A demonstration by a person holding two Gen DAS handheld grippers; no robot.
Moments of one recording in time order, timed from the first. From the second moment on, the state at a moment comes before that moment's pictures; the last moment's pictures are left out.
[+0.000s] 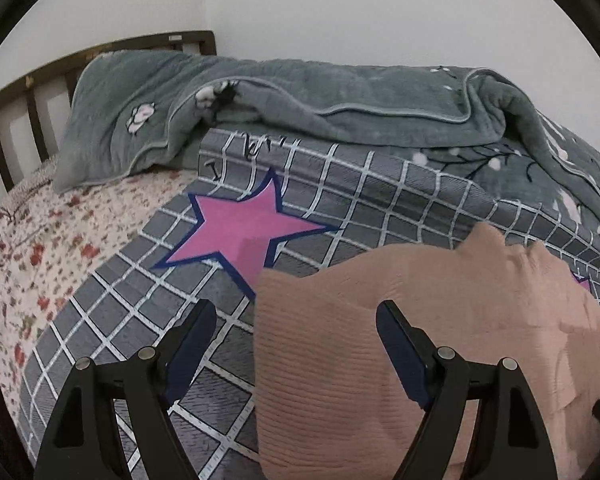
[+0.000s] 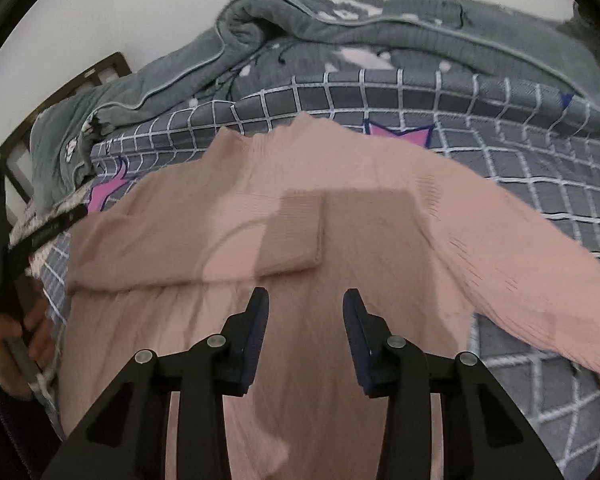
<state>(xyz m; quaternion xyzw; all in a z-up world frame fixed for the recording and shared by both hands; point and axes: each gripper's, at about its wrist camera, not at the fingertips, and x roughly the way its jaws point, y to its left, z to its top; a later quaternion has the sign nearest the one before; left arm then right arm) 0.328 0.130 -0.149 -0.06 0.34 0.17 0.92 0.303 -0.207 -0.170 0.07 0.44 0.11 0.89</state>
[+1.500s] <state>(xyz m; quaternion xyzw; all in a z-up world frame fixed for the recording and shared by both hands) 0.335 0.147 -0.174 -0.10 0.39 0.16 0.90 0.258 -0.282 -0.184 0.01 0.43 -0.04 0.90</state>
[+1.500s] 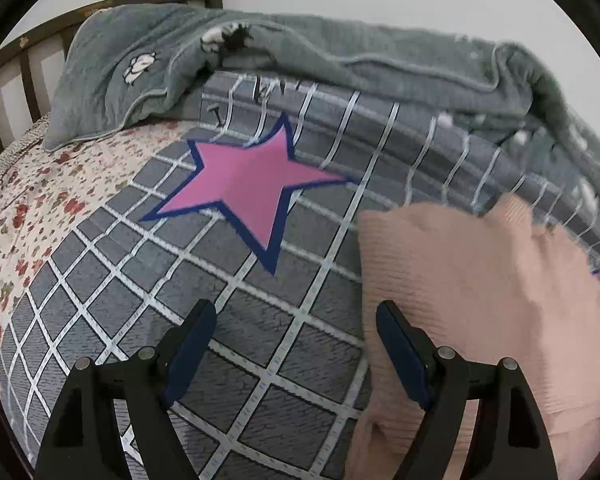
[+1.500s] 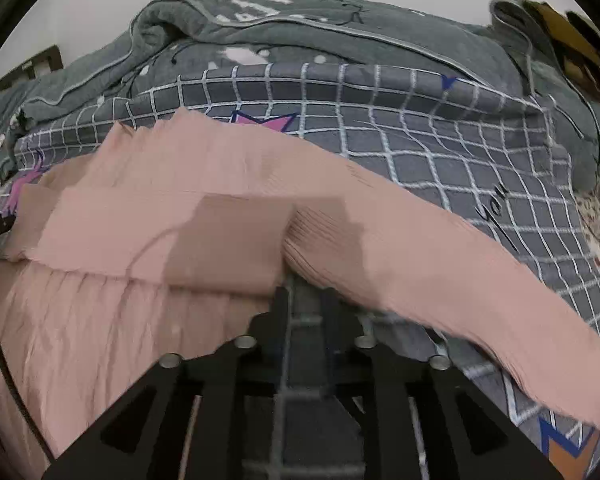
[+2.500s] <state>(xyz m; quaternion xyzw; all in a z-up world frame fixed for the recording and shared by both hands) 0.299 0.102 -0.162 -0.10 0.35 0.10 0.93 0.047 -0.465 -0.172 0.23 0.34 -0.17 0.89</state>
